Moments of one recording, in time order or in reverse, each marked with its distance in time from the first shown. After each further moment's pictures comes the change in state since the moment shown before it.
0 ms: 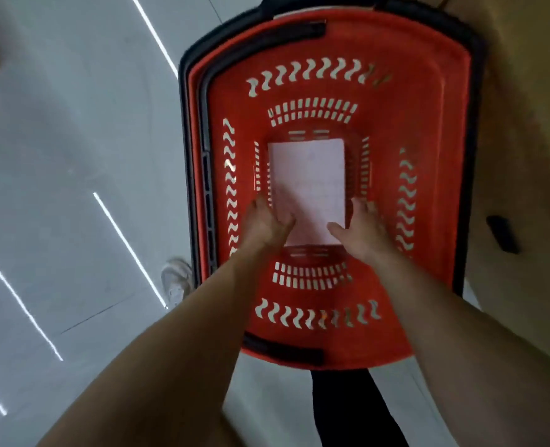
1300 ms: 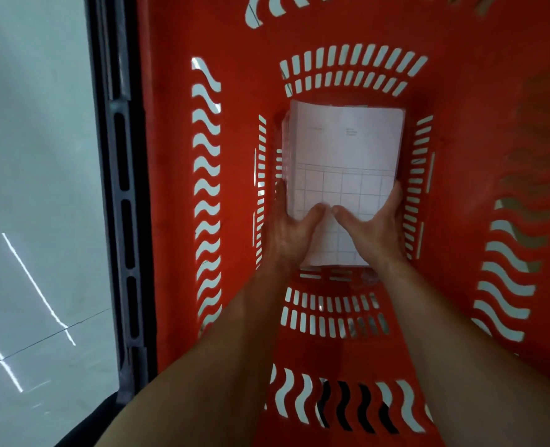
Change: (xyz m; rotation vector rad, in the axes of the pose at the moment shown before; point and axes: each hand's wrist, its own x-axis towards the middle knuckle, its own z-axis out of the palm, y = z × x) left_hand 0.115 -0.053 0.110 -0.407 0.107 0.024; right_hand 0.134 0.043 0.119 0.473 0.173 0.034
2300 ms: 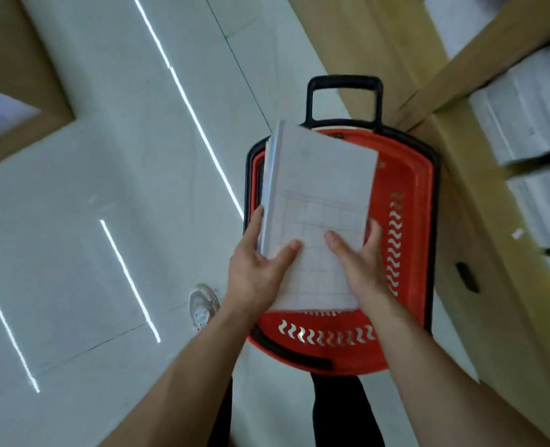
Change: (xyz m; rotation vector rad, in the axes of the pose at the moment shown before) left_hand -0.231 0.188 -0.240 -0.271 -0.075 0.204; right_hand -0.230 -0.216 -0.138 0.491 -0.041 -0.061
